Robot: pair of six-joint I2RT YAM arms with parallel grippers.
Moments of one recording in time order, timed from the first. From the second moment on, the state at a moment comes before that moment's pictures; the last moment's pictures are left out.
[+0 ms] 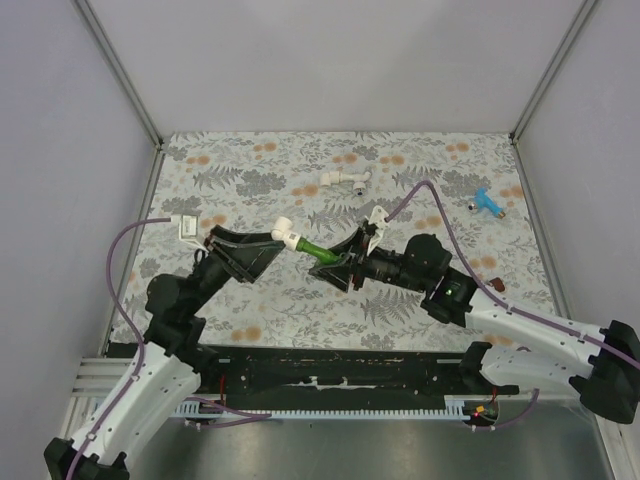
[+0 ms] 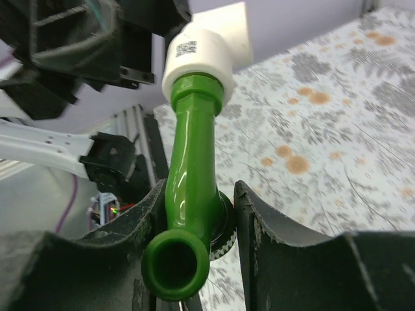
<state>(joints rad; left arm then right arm) -0.44 0.50 0.38 0.56 0.39 -1.01 0.95 1.05 0.72 0.41 -0.32 0.30</state>
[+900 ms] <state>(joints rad) -0.40 0.42 0.66 -0.43 0.04 -0.36 0.49 1.54 0.70 0.37 -0.45 0.41</state>
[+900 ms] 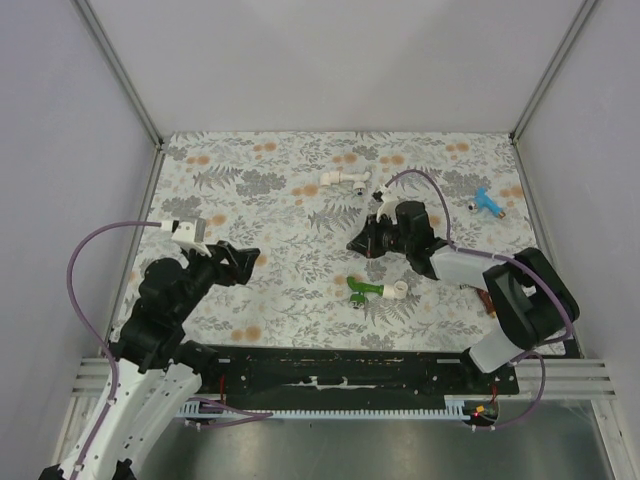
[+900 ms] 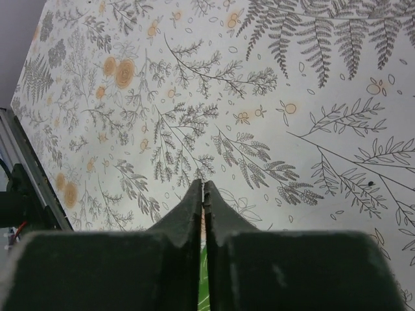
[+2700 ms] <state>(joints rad) -0.37 0.31 0.65 -0.47 -0.04 -0.30 0.44 1.59 0.71 0.17 -0.12 0.57</state>
